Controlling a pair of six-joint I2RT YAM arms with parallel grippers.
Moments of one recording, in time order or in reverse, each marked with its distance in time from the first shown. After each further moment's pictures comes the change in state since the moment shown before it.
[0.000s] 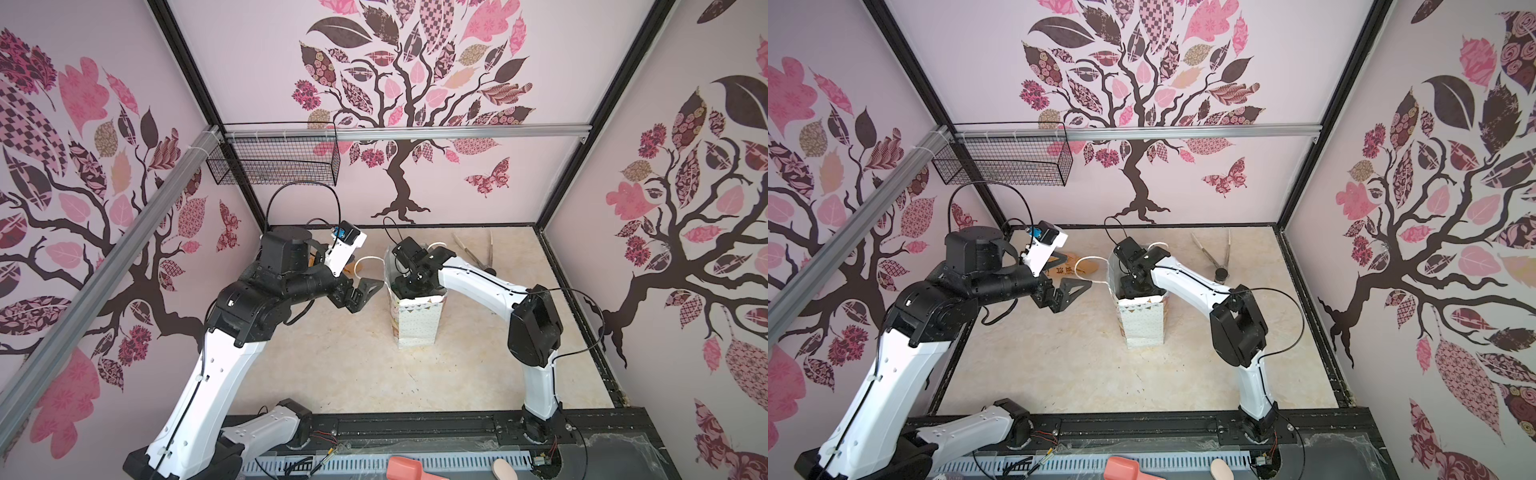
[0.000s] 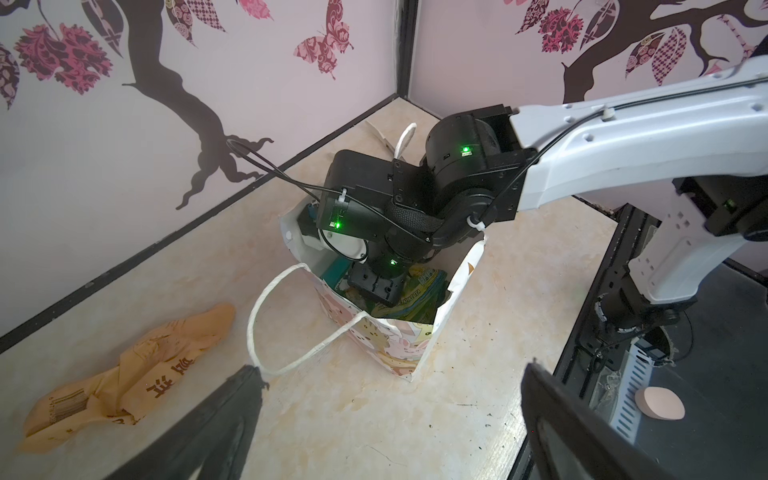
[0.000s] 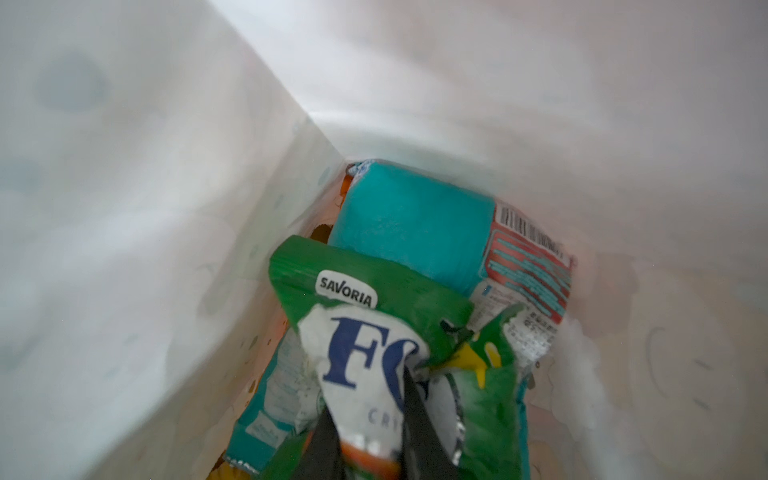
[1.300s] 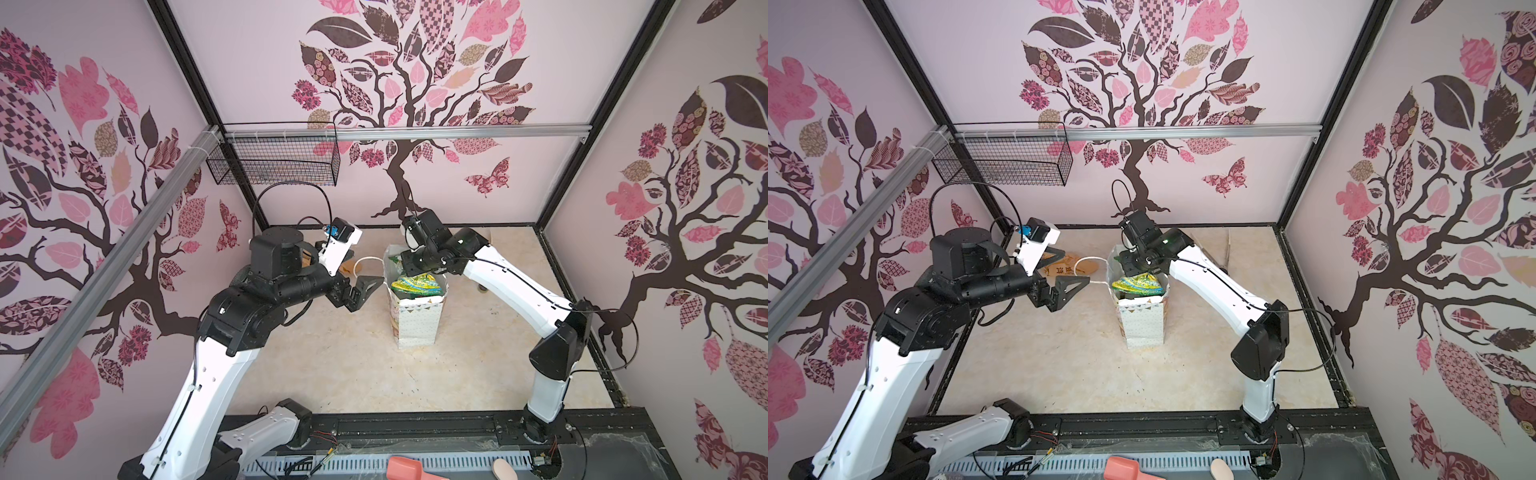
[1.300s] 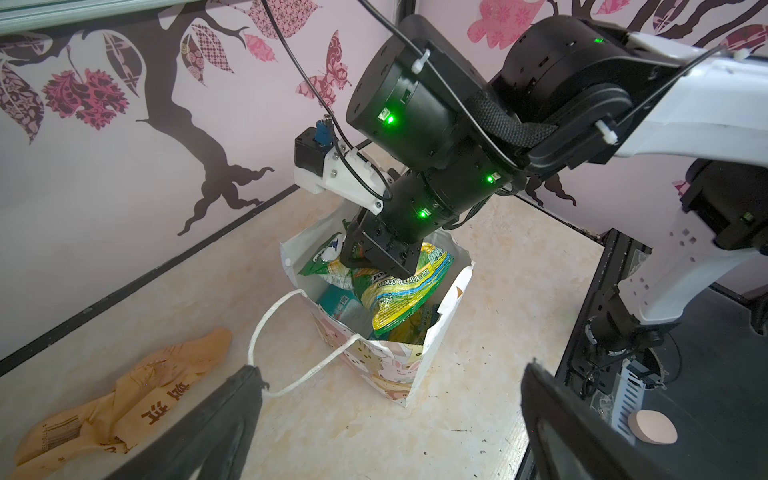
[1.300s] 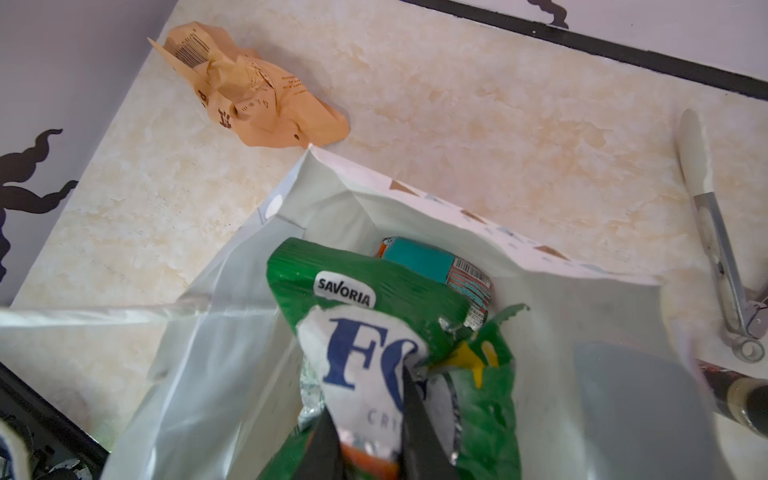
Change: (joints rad) left arm 0.000 -0.032 -0.001 0.055 0.022 -0.033; right arm 0.000 -0.163 0.176 -0.071 0.002 0.007
